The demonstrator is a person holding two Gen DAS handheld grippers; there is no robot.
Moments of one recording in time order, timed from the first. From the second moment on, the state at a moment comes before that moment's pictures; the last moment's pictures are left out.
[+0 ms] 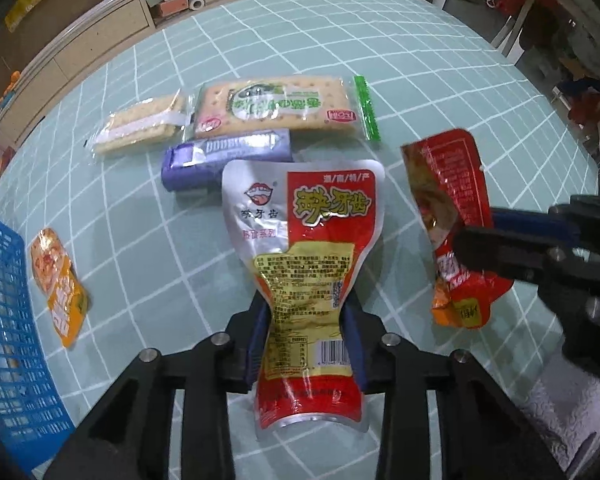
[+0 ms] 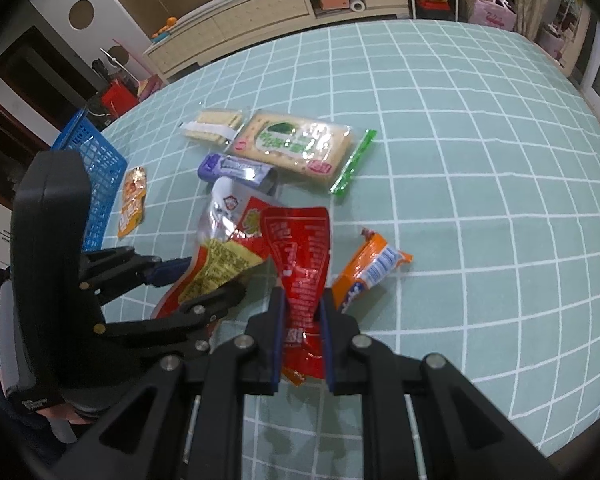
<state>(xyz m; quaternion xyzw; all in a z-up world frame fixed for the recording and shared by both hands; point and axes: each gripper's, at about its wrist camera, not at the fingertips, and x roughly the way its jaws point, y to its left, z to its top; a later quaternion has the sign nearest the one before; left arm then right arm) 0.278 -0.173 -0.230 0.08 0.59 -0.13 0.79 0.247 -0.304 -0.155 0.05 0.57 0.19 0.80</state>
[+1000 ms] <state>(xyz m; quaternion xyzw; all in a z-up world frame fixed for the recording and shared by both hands) 0.156 -0.003 -0.050 -0.02 0.44 -0.07 0.89 0.193 -0.170 -0.021 -0.02 0.47 0.26 0.84</state>
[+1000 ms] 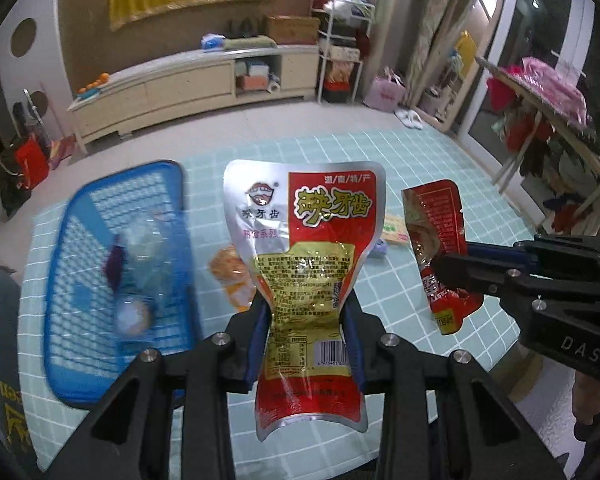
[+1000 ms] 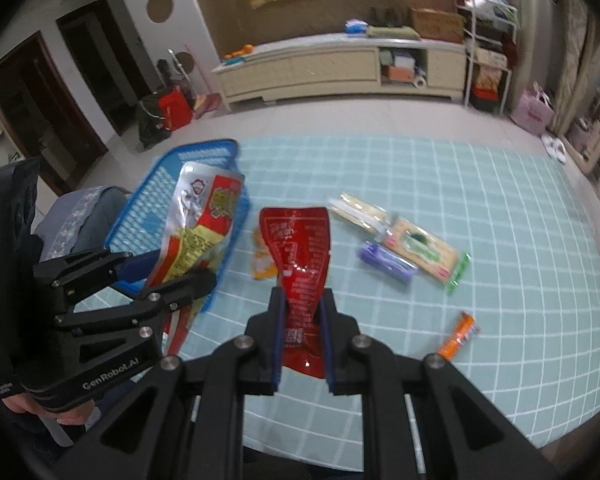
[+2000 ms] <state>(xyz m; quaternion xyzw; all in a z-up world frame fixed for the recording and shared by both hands) 0.157 0.165 -0.057 -0.08 0.44 0.02 0.89 0.226 0.019 -0.055 -0.10 0.52 0.33 0.78</state>
